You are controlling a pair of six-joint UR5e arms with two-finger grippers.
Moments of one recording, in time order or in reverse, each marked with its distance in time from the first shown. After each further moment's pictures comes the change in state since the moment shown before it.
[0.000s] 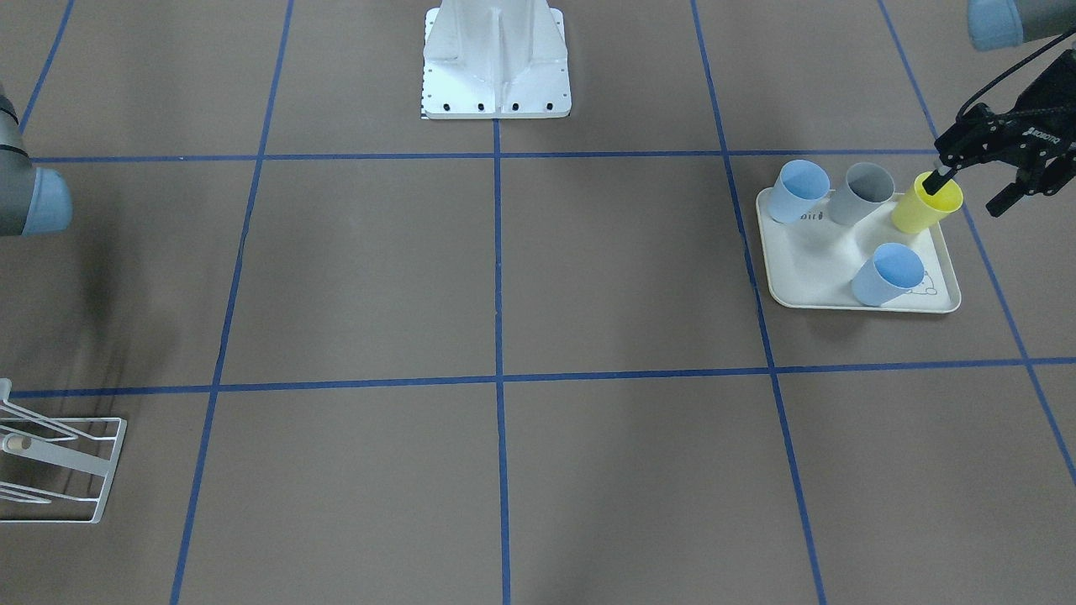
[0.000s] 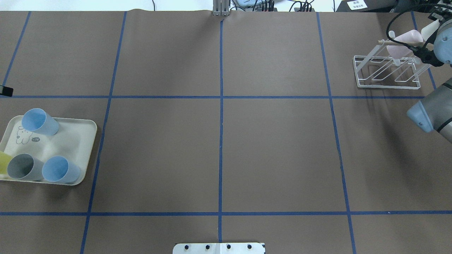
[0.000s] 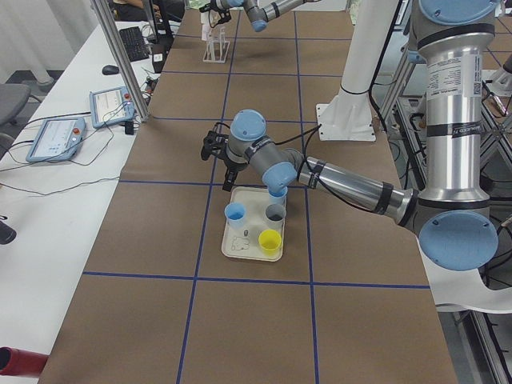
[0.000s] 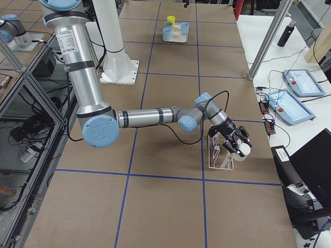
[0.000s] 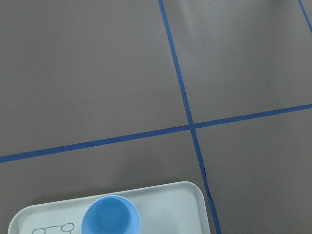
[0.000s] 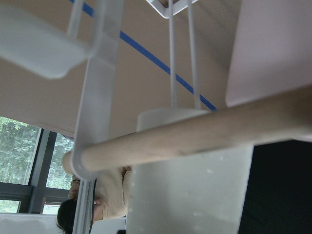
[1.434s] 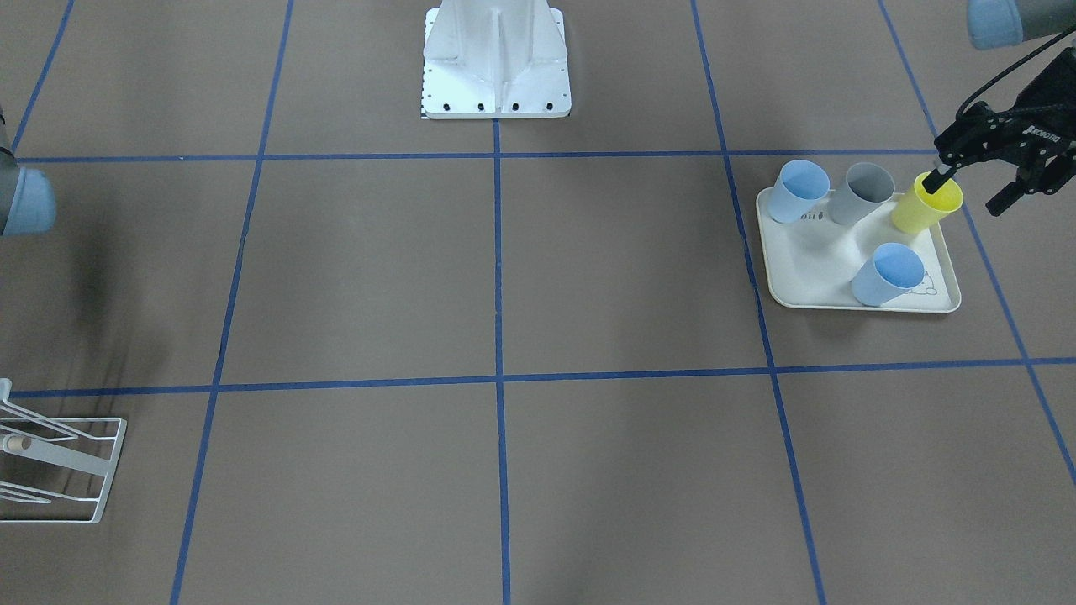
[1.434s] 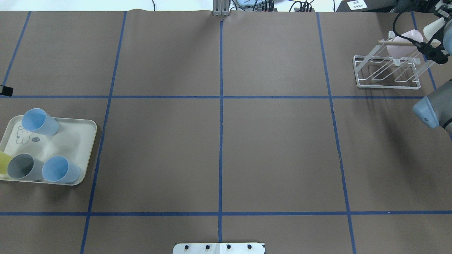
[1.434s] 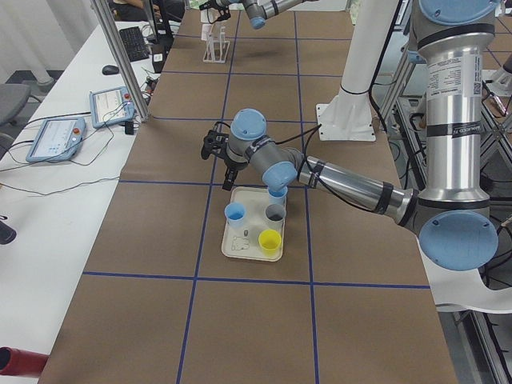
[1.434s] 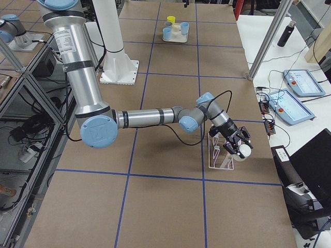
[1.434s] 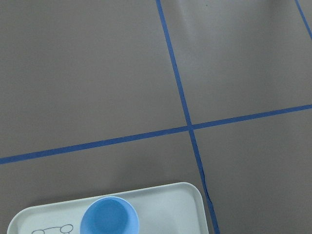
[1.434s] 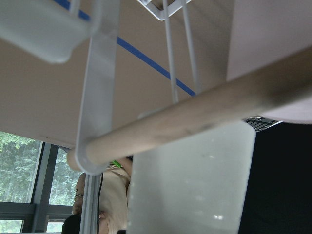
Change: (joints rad) left arm 0.000 0.000 -0.003 0.000 0.001 0.000; right arm 0.033 -0.001 0.004 0.000 0.062 0.029
